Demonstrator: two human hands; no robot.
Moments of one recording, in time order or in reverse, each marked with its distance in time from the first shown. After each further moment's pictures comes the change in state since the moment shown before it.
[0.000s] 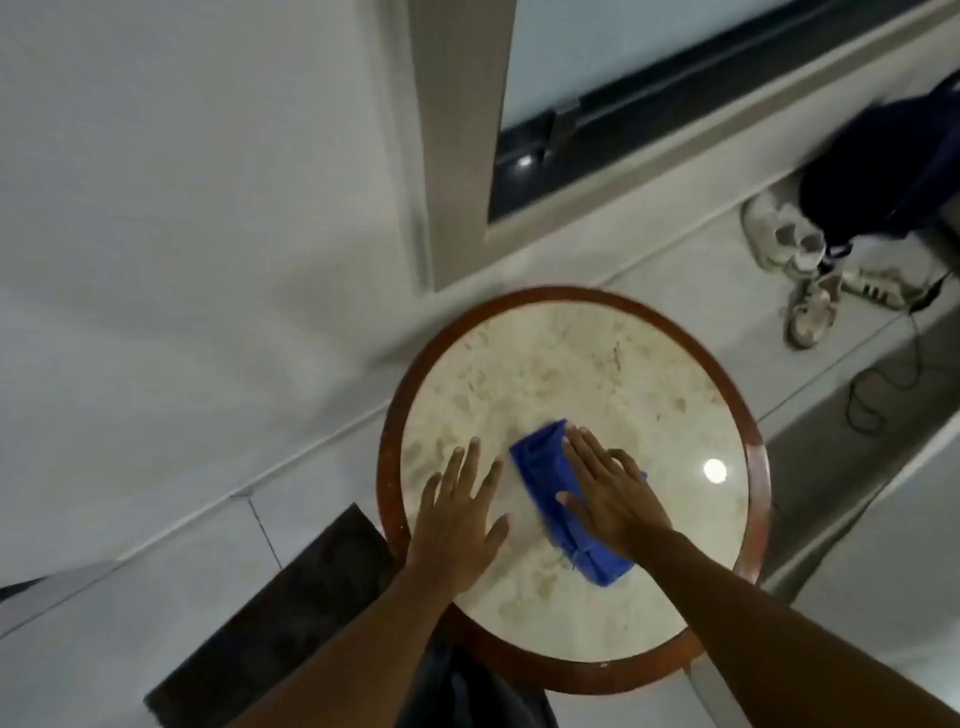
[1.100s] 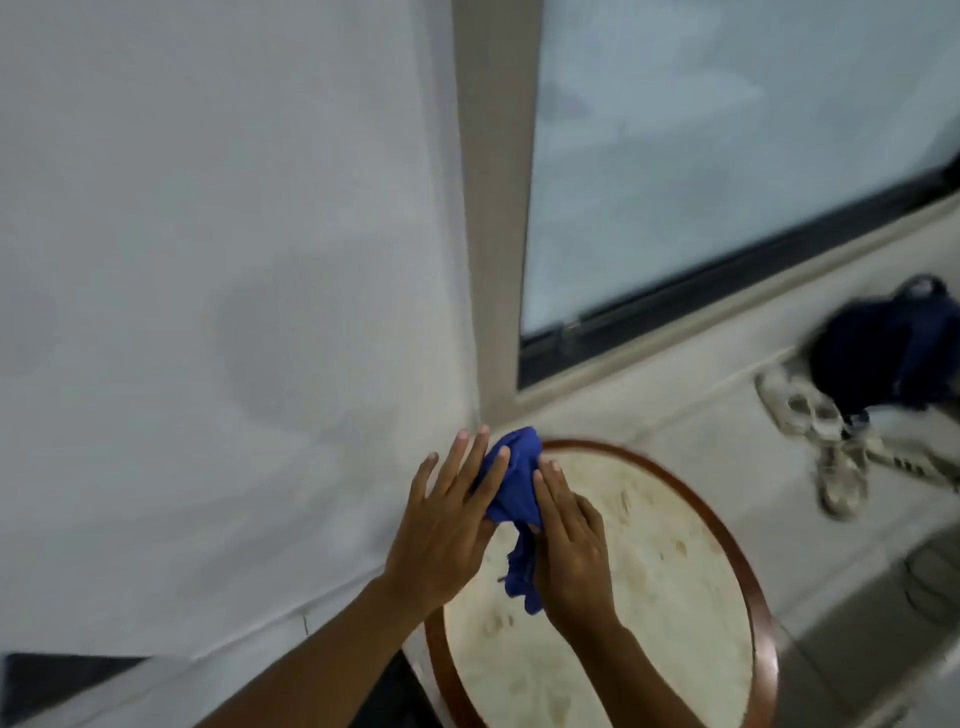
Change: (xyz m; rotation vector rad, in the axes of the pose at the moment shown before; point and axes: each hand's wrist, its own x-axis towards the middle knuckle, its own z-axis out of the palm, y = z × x) left_hand -0.043 0.070 -0.257 0.281 0.499 0.171; right_hand -0.019 -0.127 -0.232 0.503 0.842 -0.158
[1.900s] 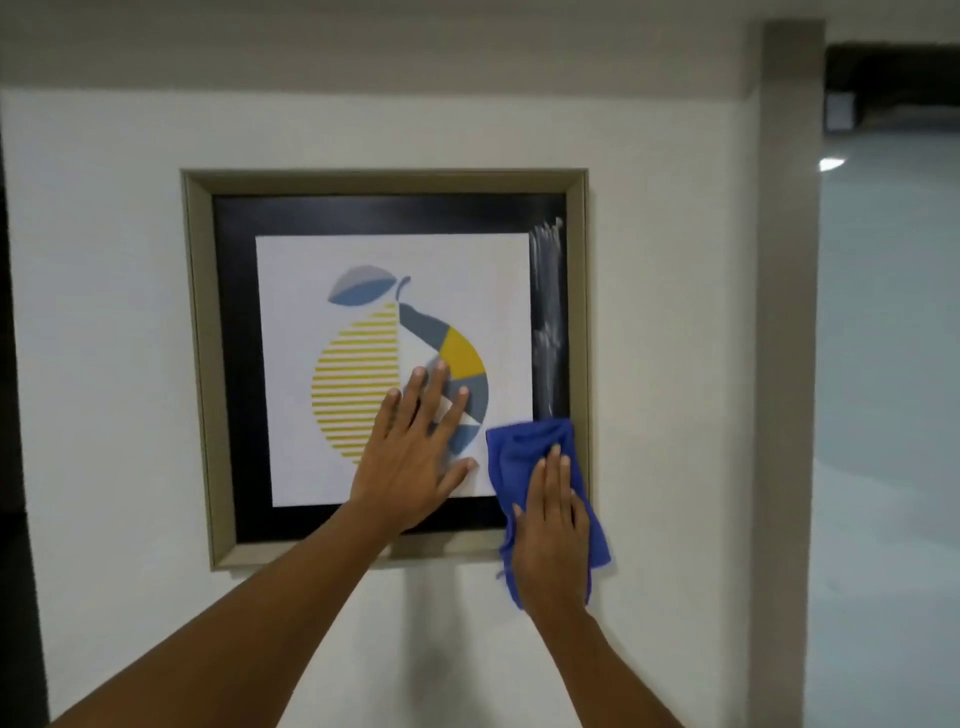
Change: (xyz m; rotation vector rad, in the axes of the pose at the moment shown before) left_hand 0.021 -0.199 -0.569 0.801 0.702 -0.259; right_hand 0.377 -0.418 -0.035 -0.048 0.515 -0.419
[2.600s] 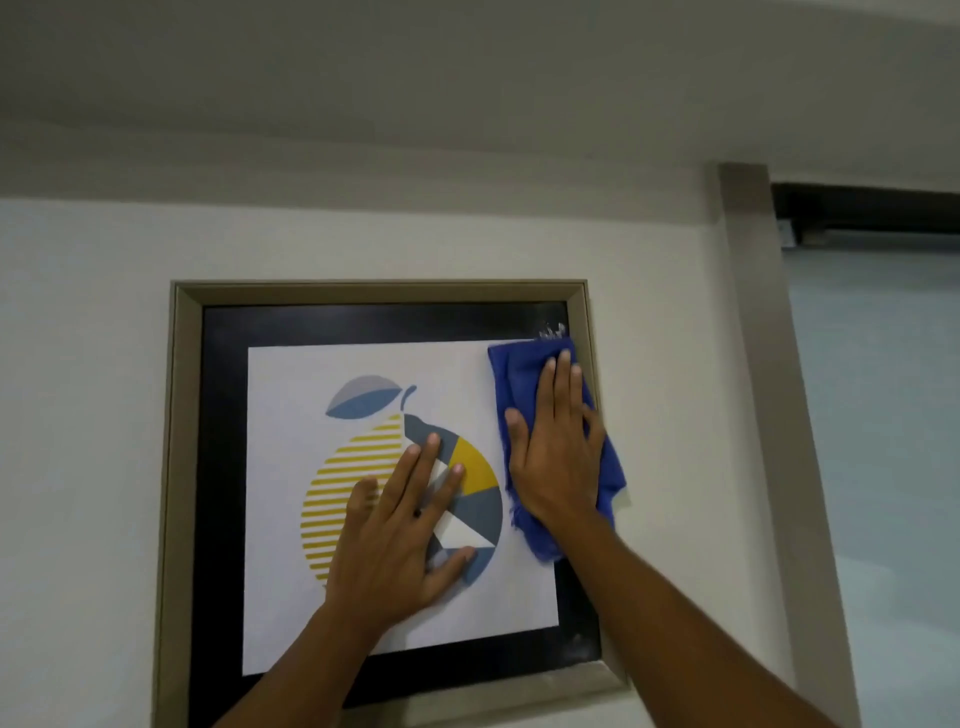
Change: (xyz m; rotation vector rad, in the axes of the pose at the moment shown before) left_hand 0.032 -0.039 0.001 -0.040 0.186 0.034; right_hand 0.208 -0.046 -0.034 0.007 0.207 0.003
